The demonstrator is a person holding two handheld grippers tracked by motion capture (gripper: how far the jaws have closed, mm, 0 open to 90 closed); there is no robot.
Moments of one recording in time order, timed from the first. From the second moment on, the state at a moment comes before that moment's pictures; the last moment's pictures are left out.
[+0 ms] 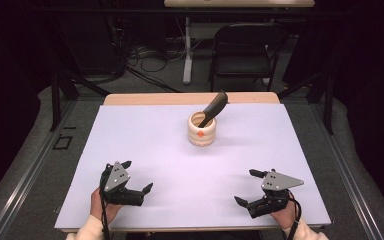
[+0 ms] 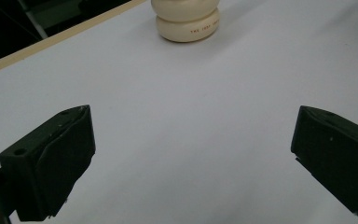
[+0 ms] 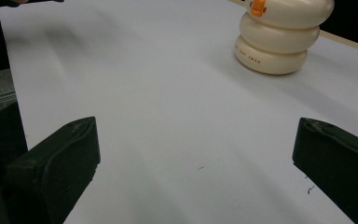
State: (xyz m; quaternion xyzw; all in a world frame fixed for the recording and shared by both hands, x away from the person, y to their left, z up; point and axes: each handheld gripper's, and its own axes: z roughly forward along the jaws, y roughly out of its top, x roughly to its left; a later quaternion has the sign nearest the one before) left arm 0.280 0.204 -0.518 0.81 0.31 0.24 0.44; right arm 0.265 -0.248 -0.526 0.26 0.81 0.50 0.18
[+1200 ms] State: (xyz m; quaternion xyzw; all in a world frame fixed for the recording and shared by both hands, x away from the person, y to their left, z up) left arm 0.257 0.214 -0.525 0.81 0.30 0.25 0.45; right arm 0.265 -0.248 -0.527 0.25 0.81 0.50 0.18
